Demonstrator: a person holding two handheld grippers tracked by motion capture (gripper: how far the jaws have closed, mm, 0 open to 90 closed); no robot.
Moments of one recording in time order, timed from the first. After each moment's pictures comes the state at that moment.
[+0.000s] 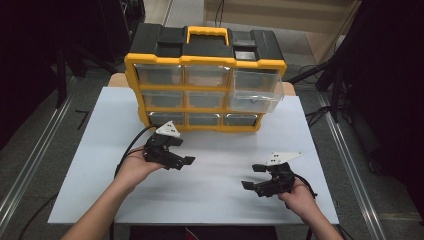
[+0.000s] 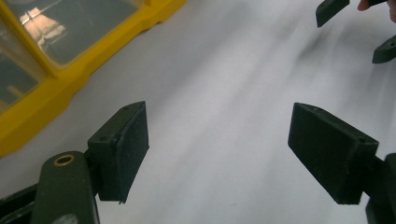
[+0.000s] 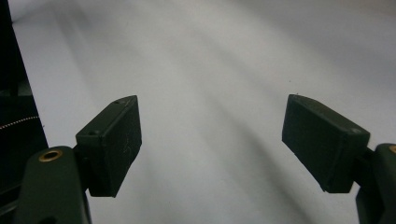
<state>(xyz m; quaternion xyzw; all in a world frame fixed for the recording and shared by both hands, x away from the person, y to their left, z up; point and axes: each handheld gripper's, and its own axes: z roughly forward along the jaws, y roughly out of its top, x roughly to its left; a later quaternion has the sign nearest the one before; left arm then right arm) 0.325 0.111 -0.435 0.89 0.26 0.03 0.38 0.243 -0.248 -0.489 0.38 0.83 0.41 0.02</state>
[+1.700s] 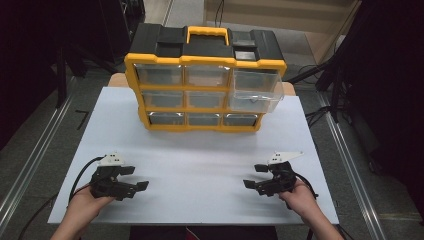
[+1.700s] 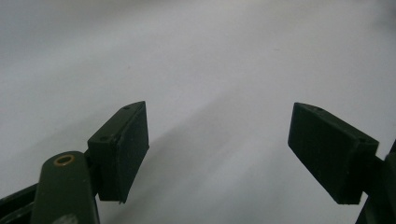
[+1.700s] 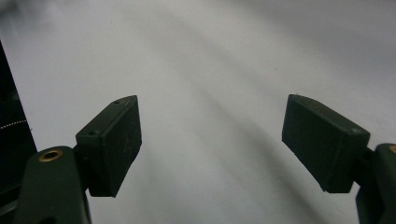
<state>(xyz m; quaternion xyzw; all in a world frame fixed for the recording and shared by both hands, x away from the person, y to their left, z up) 0.262 0.237 -0.472 0.85 0.38 0.03 0.36 0.246 -0.254 -0.494 0.40 0.82 0.40 0.02</state>
